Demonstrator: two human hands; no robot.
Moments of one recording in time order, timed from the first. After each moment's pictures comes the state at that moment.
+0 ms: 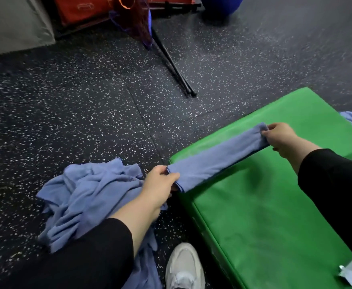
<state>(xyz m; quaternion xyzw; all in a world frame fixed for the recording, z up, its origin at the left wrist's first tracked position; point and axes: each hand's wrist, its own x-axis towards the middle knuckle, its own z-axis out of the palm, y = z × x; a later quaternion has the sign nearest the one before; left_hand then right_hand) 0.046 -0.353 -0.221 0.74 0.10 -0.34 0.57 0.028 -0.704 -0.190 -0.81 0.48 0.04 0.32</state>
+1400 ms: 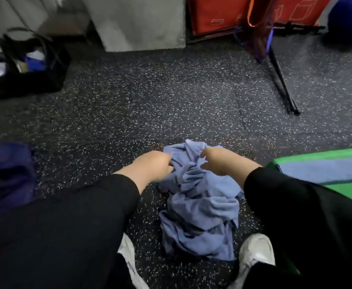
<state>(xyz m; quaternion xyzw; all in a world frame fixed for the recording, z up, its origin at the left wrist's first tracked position) 0.070 -0.016 -0.131 0.95 -0.14 -0.28 0.02 0.088 -0.235 -0.149 -0.94 -0.13 0.30 0.03</state>
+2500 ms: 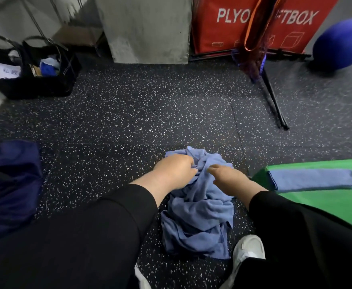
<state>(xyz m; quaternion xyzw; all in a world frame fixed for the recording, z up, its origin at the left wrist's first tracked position) 0.013 -0.043 -0.058 0.95 -0.12 -0.24 0.15 0.036 -0.254 -0.165 -0.95 -0.18 0.24 -0.03</state>
